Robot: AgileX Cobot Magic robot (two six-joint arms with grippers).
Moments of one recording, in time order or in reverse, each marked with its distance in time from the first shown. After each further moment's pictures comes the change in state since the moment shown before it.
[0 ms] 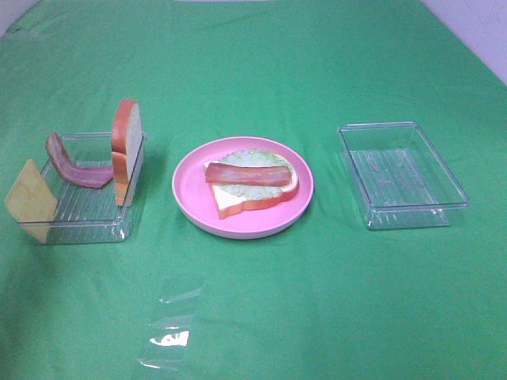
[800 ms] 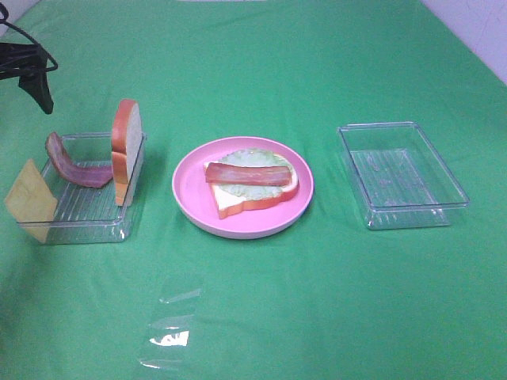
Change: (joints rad) left arm -0.003 0.625 -0.483 -0.024 0.079 -0.096; right arm 0.000 0.000 0.000 0.000 0.000 0.000
